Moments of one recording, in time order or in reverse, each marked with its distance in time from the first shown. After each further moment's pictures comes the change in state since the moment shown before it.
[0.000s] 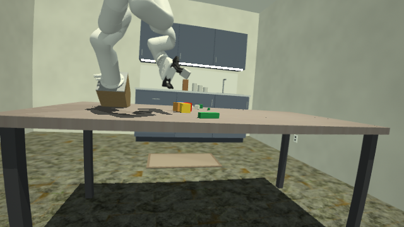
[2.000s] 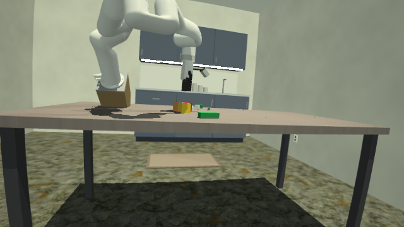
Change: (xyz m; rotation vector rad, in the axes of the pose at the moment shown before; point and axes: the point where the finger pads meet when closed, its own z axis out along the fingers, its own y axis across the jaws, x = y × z) arm 0.144 -0.071 -0.089 1.050 -0.003 0.383
